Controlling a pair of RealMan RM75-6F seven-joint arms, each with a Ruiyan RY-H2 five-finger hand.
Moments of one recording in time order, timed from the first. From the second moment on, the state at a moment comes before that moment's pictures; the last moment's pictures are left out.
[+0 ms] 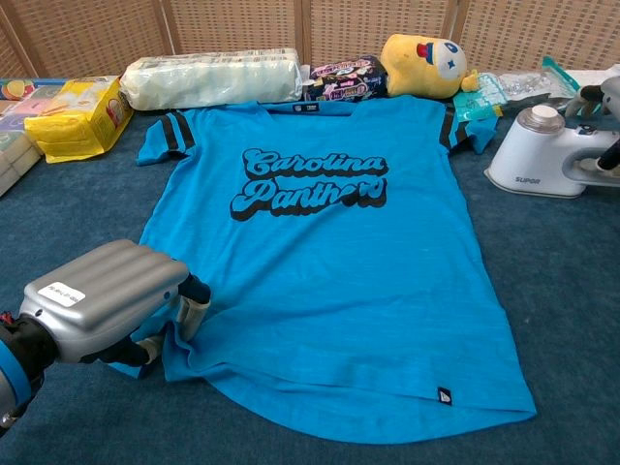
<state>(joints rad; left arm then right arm) -0.39 -1.72 0.04 -1.69 1.32 1.14 0.83 0.62 -1.78 0.30 -0.73 -1.12 1.04 -0.29</state>
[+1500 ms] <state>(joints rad) -0.40 -1.70 0.06 -1.70 1.31 1.18 0.83 0.64 -1.77 0.40 -0.84 -1.08 1.02 0.00</state>
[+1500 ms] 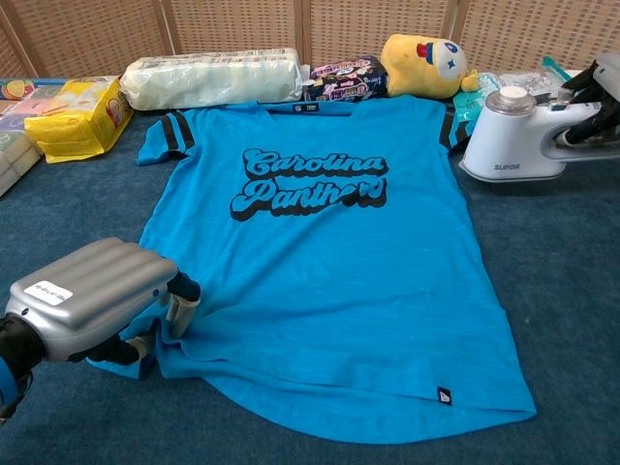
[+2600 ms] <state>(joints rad) -0.41 -1.68 0.06 -1.73 1.33 1.18 0.82 0.54 -1.77 0.23 -1.37 -1.16 1.29 -0.36</state>
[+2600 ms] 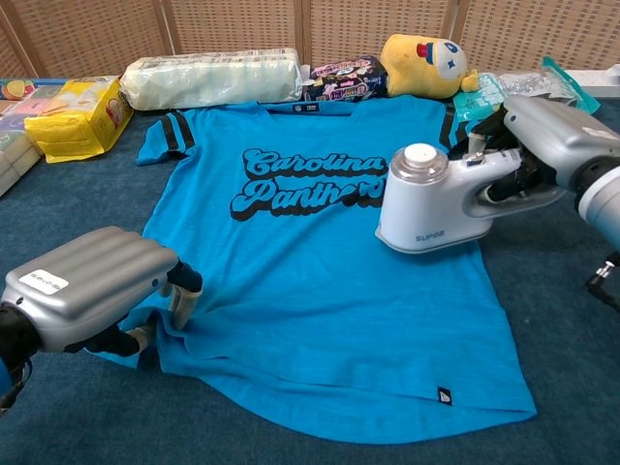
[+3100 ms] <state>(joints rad) -0.41 -1.67 0.06 -1.73 1.33 1.18 0.82 0.54 -1.88 0.18 -1.30 -1.20 1.30 -0.44</state>
